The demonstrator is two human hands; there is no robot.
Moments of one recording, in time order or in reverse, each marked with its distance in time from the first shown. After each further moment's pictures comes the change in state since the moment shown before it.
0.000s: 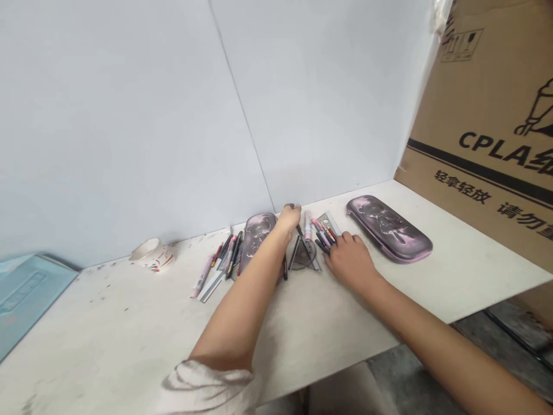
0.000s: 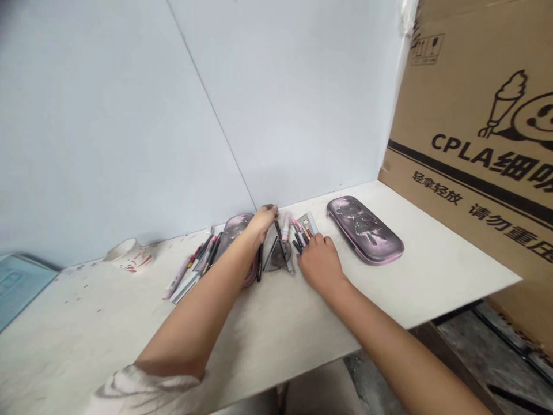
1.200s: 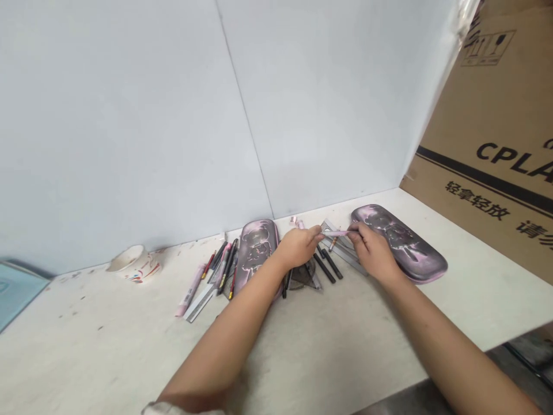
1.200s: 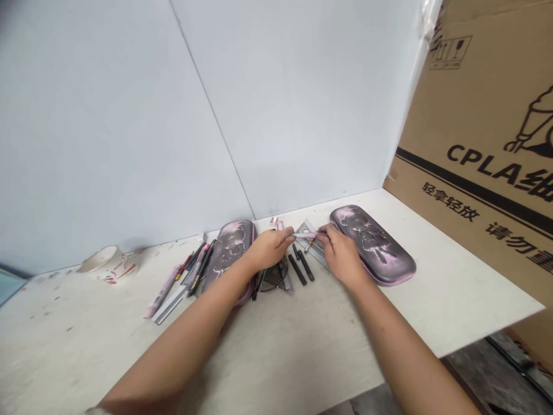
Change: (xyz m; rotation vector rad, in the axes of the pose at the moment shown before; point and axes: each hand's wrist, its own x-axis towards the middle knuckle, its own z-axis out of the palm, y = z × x) left_hand -0.035 -0.011 -0.016 0.835 -0.360 0.682; right_hand 0.027 0.056 0.015 0.739 0.361 0.148
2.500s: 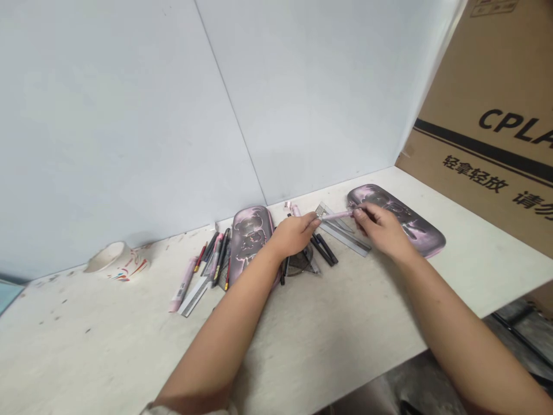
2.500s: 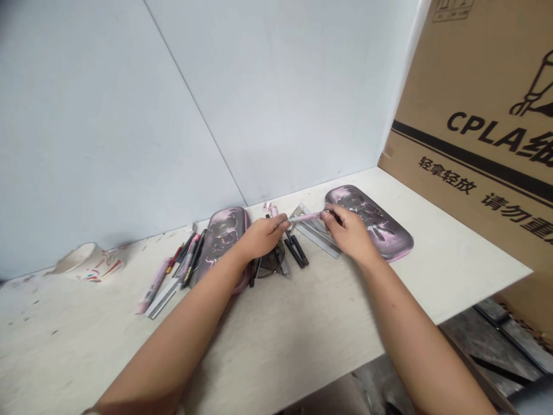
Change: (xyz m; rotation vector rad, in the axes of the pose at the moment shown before) left_hand -0.003 0.001 -0.002 -0.205 -0.031 -0.006; right_hand -0.001 -0.001 -0.019 0.268 -0.049 0.240
